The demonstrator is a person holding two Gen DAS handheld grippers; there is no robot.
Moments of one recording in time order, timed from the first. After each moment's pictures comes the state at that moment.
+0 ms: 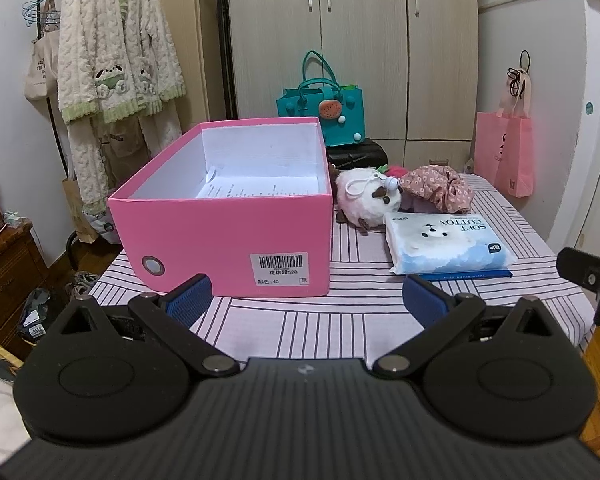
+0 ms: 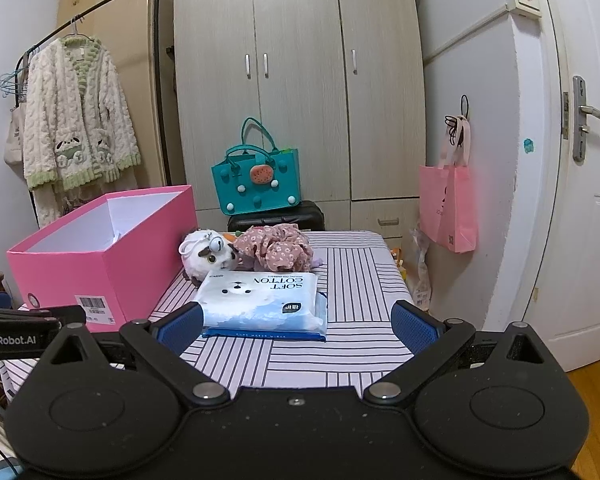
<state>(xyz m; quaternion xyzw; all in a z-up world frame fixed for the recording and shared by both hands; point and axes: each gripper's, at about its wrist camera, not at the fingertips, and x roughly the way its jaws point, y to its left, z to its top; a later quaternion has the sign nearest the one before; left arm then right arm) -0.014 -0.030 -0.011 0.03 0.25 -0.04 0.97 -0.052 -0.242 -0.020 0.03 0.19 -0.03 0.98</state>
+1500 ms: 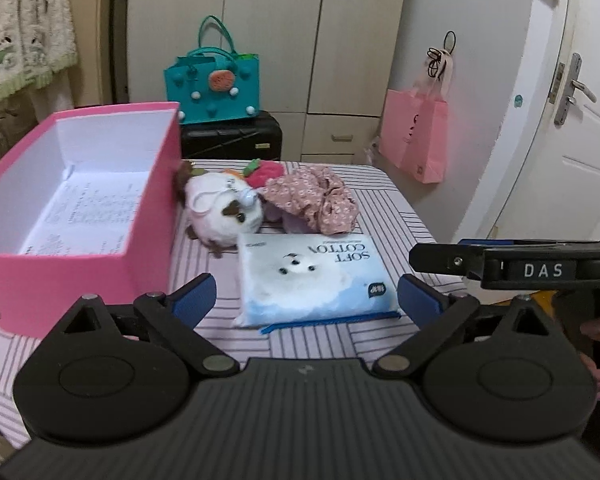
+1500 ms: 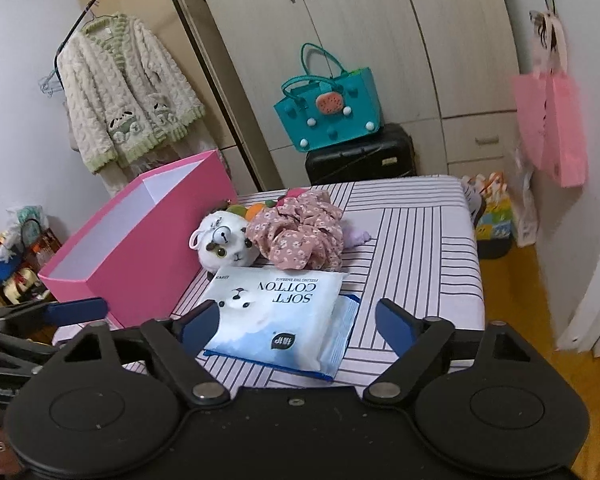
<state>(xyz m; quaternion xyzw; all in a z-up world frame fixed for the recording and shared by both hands) 0.072 -0.113 -0.005 -0.01 0.31 -0.18 0.93 0.086 -0.343 -0.030 0.13 0.32 0.16 0.93</state>
